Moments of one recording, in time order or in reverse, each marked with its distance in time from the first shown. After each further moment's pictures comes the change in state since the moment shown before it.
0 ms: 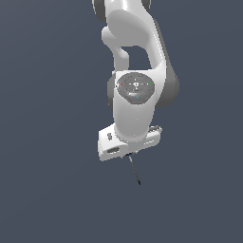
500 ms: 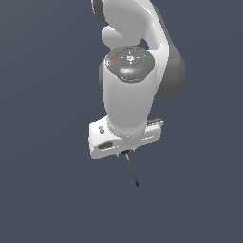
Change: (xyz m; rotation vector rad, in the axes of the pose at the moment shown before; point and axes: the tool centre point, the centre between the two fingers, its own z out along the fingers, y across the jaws) arm 0.009 0.017 -0.051 0.000 0.000 0.000
